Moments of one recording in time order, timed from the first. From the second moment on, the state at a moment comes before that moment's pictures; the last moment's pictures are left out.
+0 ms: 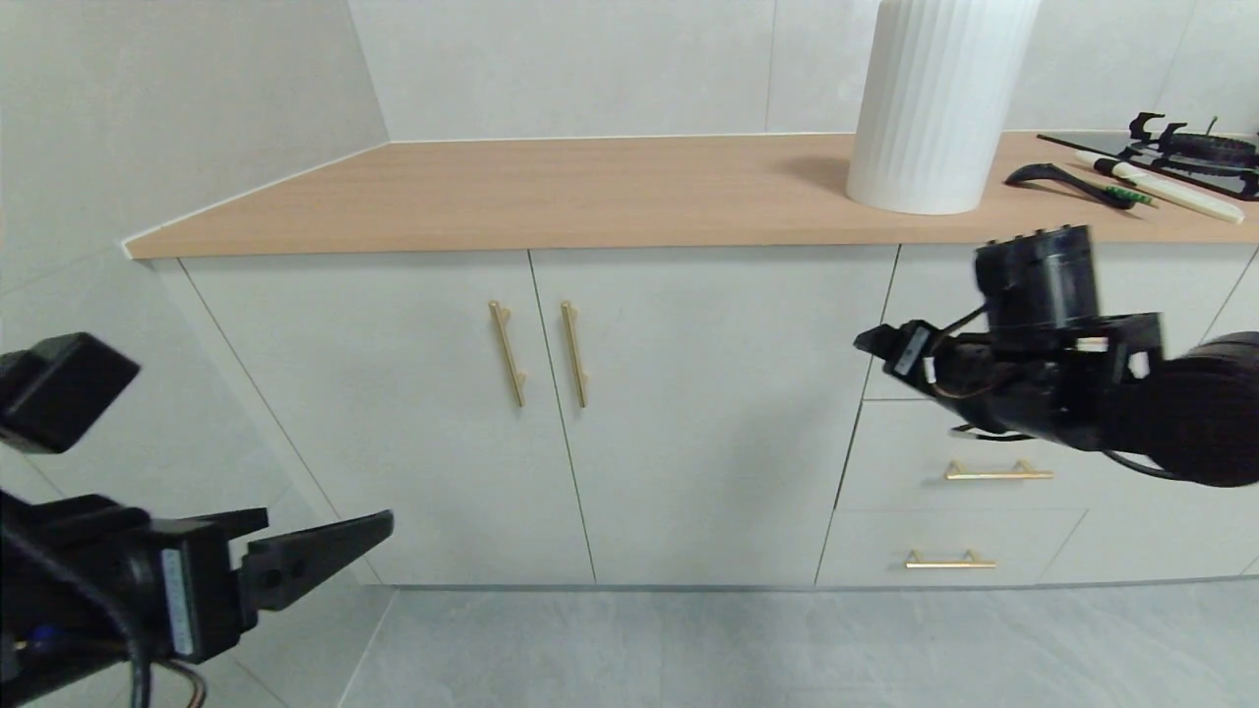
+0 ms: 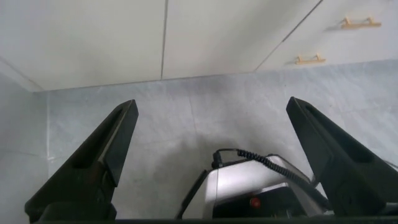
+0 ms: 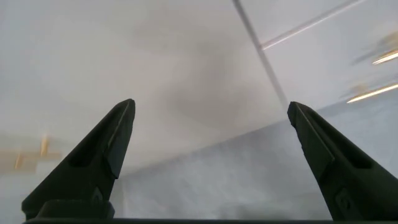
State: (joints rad) left arm -0.48 1.04 -0.73 0.16 0.14 -0.32; right arm 0.45 1.72 -1.08 -0.24 -0.38 0.68
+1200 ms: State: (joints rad) left arm -0.17 0.11 -0.58 0.57 0.30 -0.19; right arm 0.00 0.05 -0.33 0.12 -0.30 -0.14
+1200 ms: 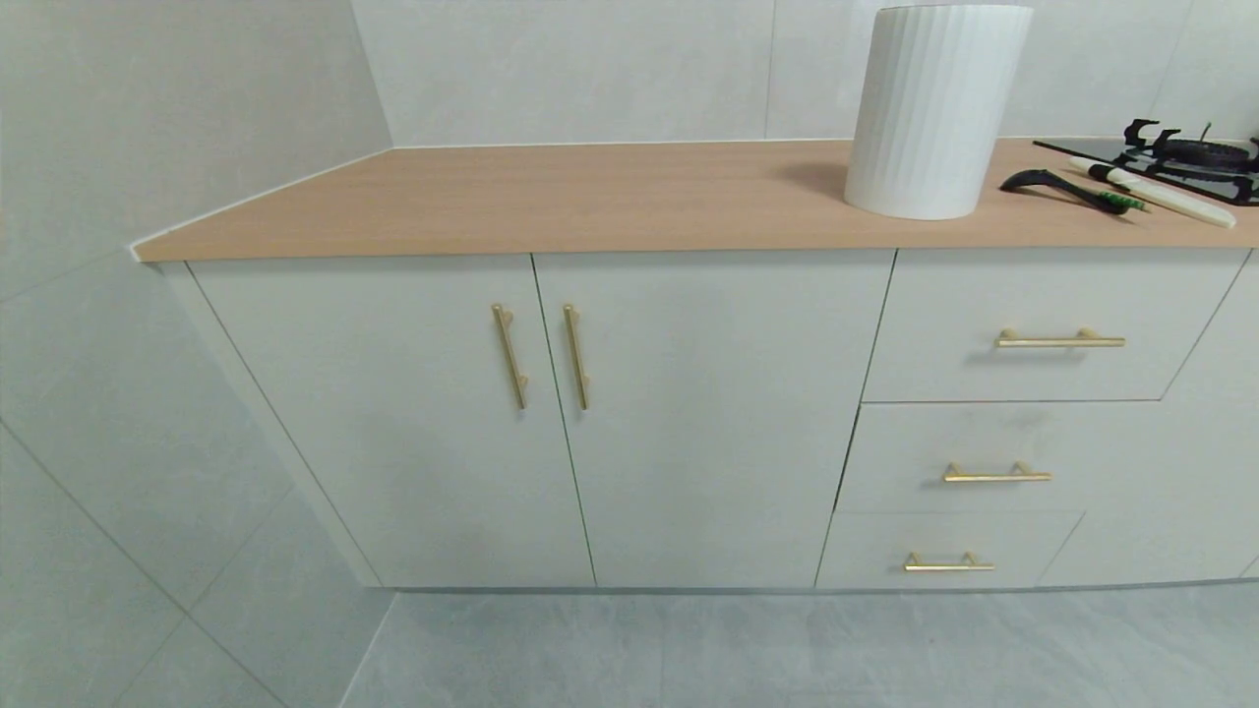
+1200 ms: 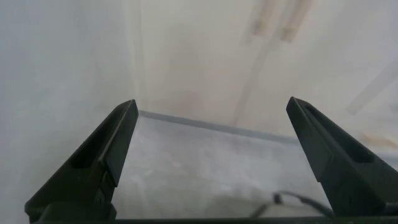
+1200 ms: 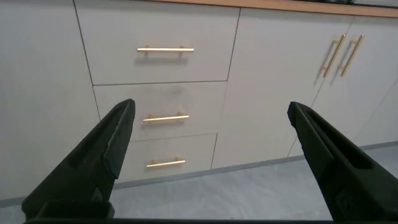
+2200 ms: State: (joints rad) left arm 0.00 0.00 -0.01 0.01 0.03 0.03; right arm 0.00 0.00 0.00 -0.04 0.05 -0.08
